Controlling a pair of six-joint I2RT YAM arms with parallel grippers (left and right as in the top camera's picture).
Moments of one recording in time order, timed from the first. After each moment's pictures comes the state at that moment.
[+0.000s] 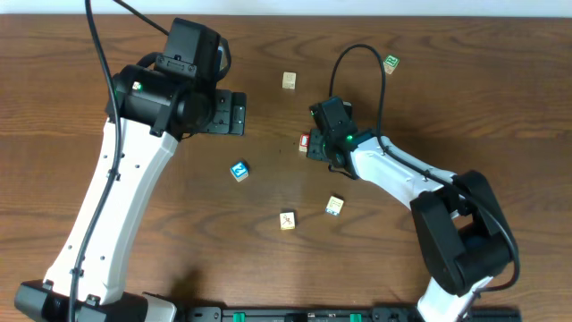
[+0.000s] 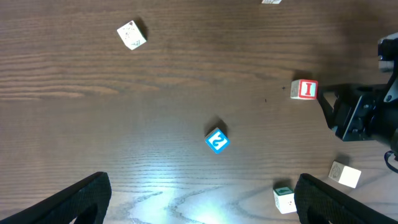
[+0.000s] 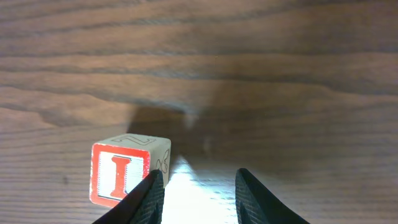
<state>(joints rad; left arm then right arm) -0.32 1.59 1.76 -1.31 -0.06 -0.21 0.49 1.89 1.12 -0.32 0.08 0.63</state>
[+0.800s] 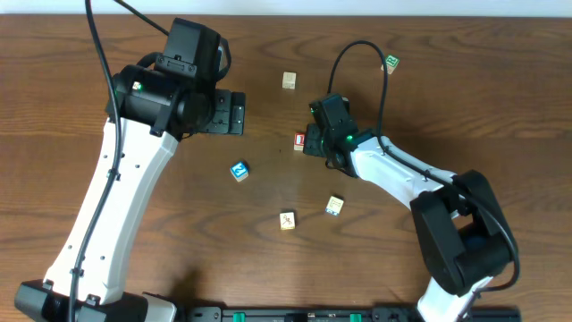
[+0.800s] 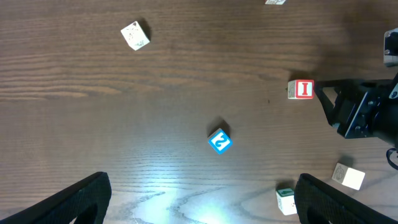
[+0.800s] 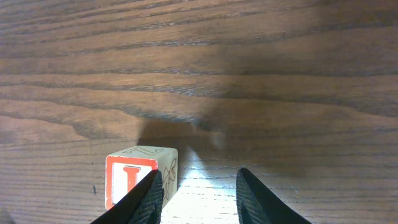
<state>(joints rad) -0.32 1.59 1.76 -1.31 -0.07 -0.21 0.49 1.89 1.12 -0.27 0.06 0.63</state>
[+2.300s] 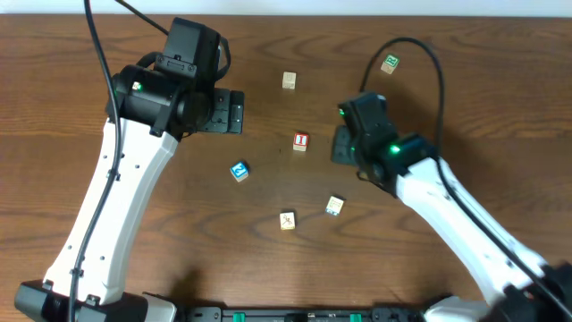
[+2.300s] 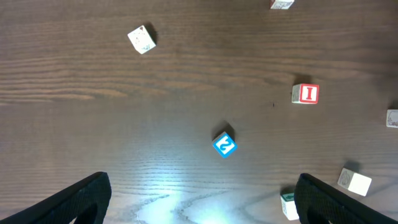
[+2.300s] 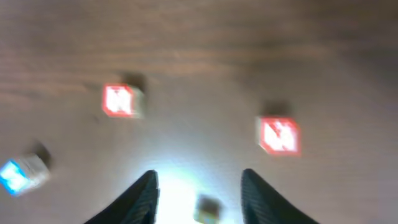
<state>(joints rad) -0.32 1.58 1.76 -1.30 -0.09 -0.21 0.48 1.48 1.13 -0.76 0.17 0.60</state>
